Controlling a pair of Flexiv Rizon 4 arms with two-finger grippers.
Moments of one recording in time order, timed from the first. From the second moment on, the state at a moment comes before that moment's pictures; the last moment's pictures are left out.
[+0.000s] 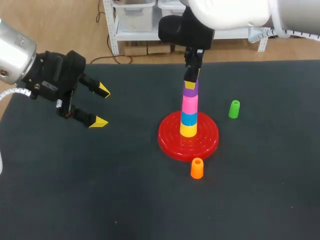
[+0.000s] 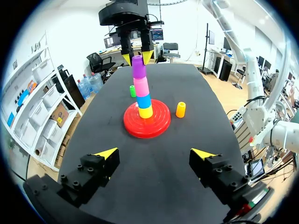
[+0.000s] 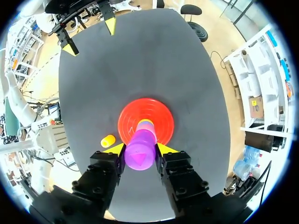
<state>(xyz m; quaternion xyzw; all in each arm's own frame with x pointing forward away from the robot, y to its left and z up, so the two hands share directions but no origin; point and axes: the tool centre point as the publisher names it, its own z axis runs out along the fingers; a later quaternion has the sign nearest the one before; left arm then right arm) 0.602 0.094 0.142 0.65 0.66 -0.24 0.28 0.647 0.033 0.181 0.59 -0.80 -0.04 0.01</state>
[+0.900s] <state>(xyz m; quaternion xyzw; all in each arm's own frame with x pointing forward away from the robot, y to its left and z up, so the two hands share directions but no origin) 0.602 0.094 0.142 0.65 0.66 -0.24 0.28 0.644 0.029 0.174 0.59 -0.80 -0.05 0.01</state>
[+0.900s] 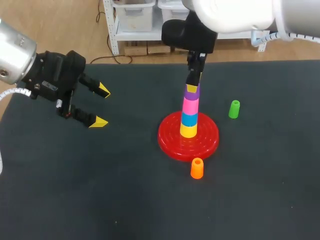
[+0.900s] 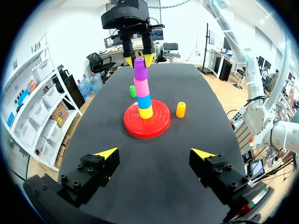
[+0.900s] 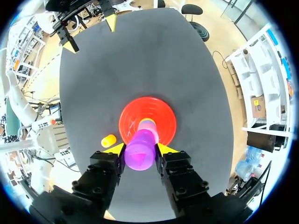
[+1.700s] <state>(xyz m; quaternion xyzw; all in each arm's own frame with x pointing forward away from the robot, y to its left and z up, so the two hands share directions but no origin) 0.602 0.094 0.142 0.65 0.66 -0.24 0.28 0.646 0.032 0.171 0.60 -0.80 -0.06 0.01</state>
